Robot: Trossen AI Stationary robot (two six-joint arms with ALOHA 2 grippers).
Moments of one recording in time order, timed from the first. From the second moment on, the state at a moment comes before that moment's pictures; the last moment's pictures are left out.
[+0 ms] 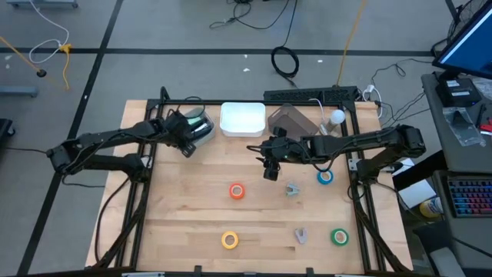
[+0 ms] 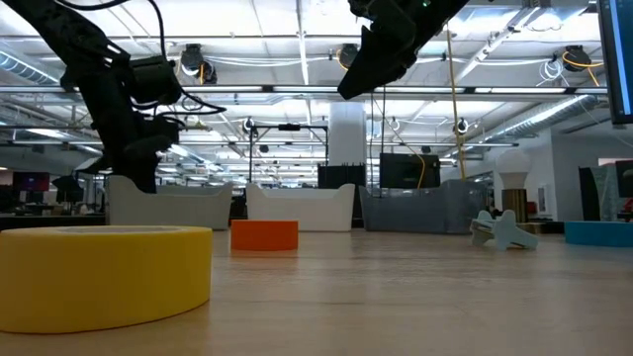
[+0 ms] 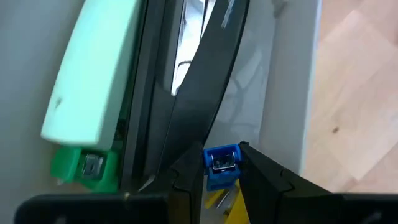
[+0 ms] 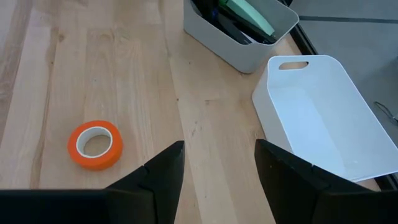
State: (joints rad) left arm 0.64 1.09 0.50 -0.49 -0.04 -0.15; right arm 0.03 1.49 1.14 -0.34 0.31 0.04
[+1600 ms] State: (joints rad) left arm 0.33 1.09 0.88 -0.50 0.24 -0.33; right arm 0.03 1.49 1.14 -0.90 0.31 0.20
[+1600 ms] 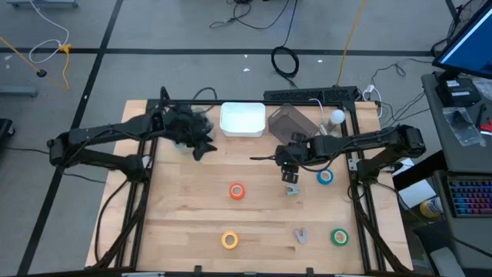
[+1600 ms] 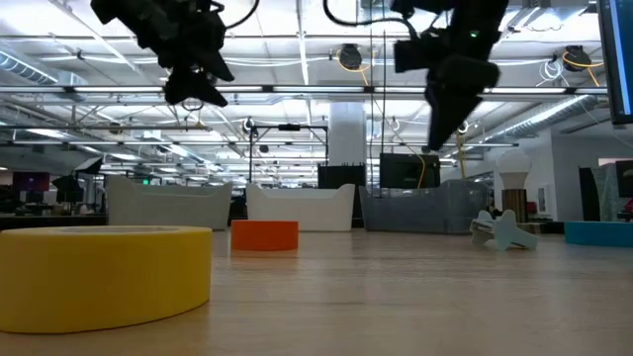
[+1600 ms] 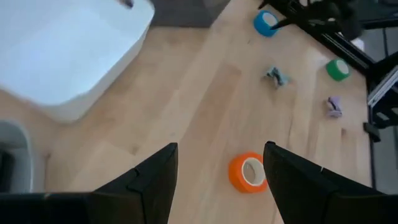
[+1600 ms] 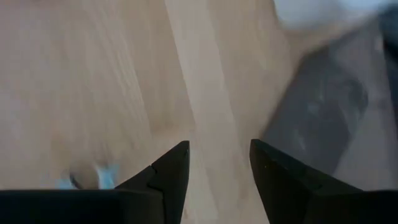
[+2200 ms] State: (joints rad) left arm 0.14 1.09 0.88 -0.26 0.12 -0.30; right arm 0.12 1.48 1.13 -1.40 0.15 0.33
